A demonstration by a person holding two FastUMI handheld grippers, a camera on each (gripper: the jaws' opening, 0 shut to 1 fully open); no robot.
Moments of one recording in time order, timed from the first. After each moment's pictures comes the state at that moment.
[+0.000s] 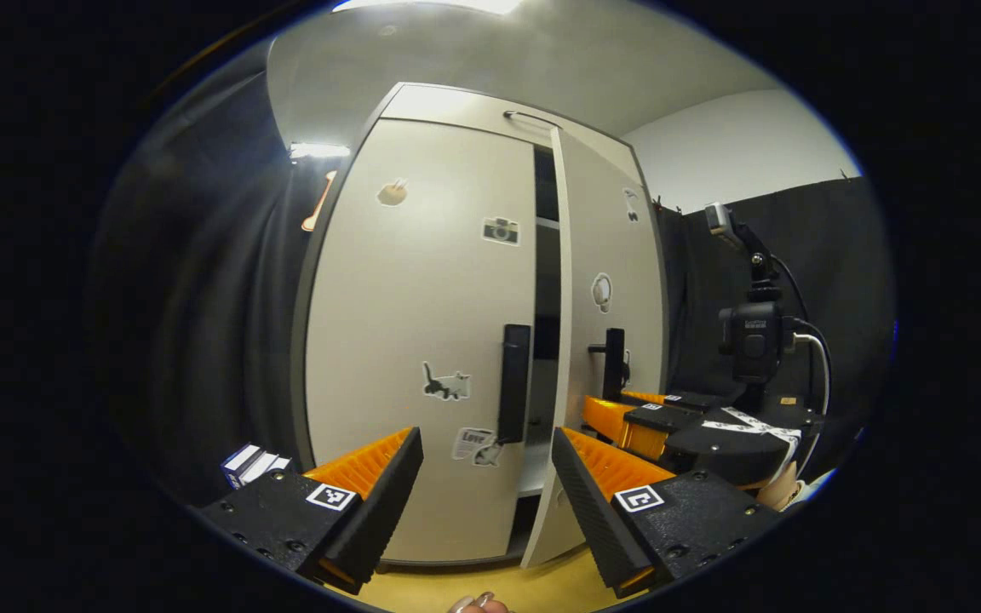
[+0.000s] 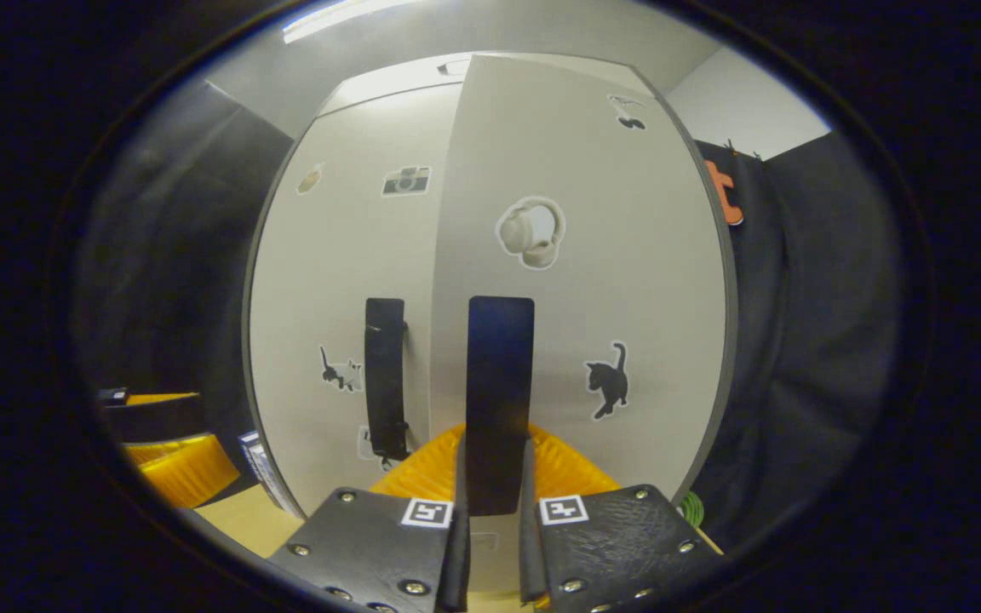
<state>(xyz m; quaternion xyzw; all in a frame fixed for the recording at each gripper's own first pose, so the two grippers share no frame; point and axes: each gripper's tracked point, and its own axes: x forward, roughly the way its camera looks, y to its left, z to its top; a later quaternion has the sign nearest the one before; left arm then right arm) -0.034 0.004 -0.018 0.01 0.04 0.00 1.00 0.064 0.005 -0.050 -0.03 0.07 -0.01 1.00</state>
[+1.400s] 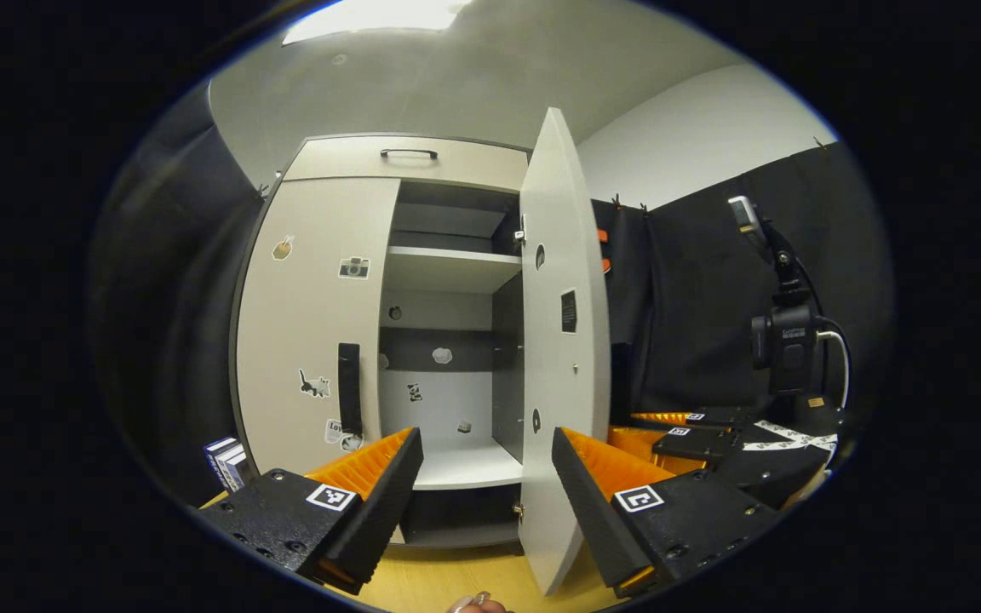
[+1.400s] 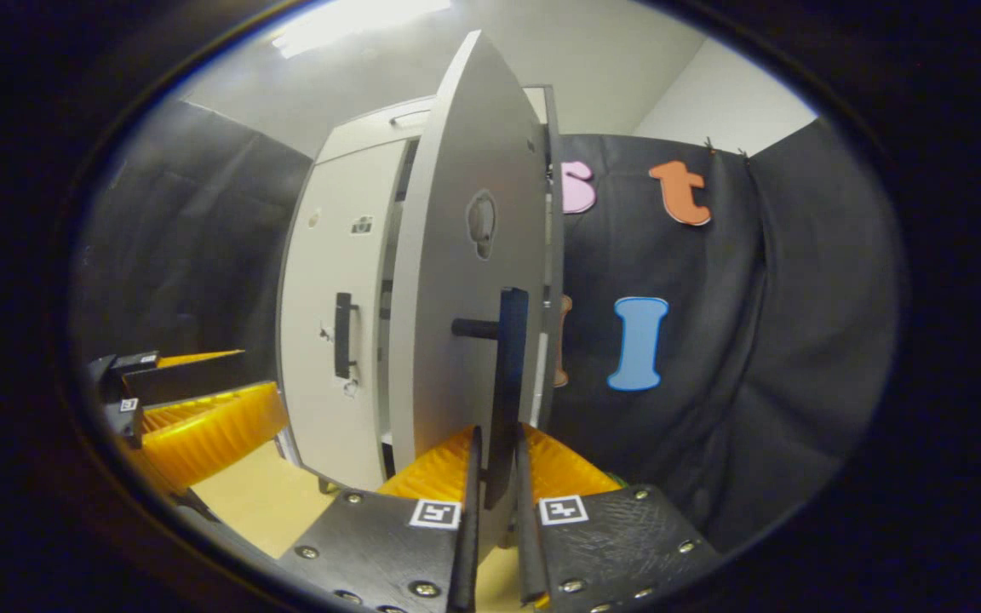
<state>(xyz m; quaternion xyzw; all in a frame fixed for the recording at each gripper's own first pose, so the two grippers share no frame) -0.050 -0.201 -0.012 0.04 0.02 0.03 1.00 -0.085 -0.185 -0.015 -0.04 0.08 0.00 1.00</state>
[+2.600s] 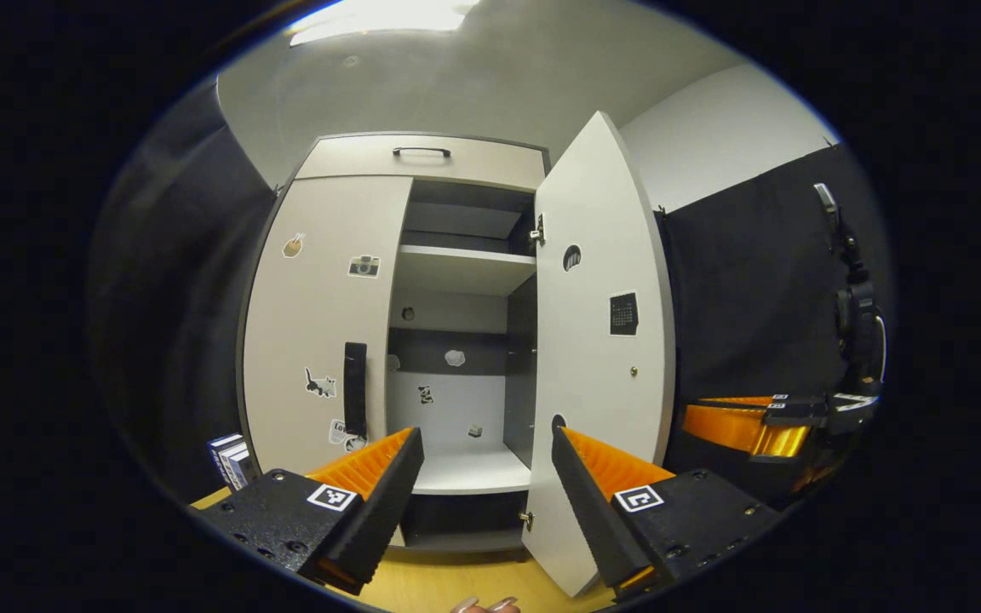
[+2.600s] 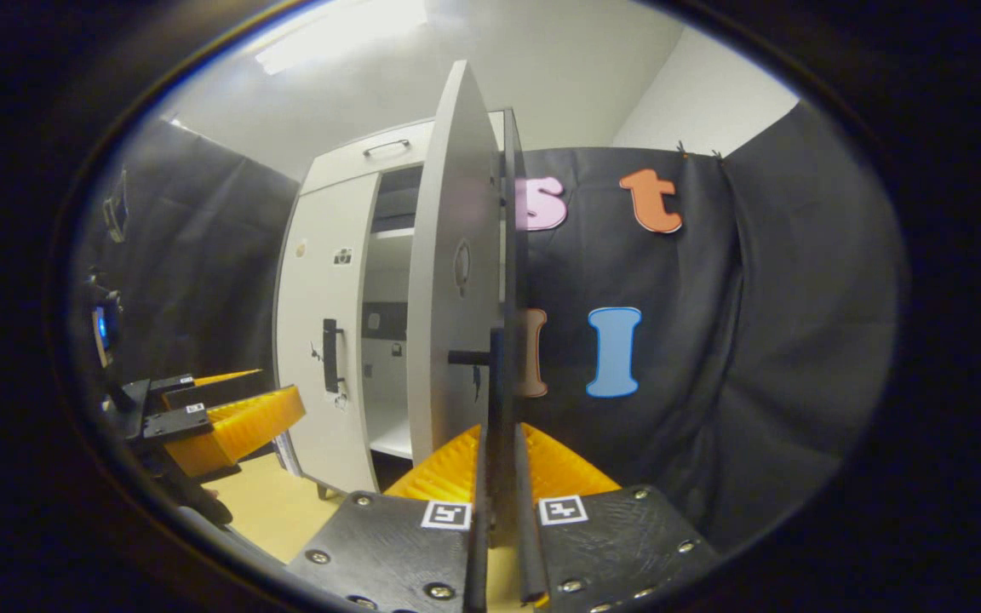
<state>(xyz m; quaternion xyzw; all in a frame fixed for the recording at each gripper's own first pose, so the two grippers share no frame) -0.036 -0.180 -0.013 0.04 0.01 0.07 1.00 -0.129 -0.217 0.025 -0.02 0.06 0.01 1.00</state>
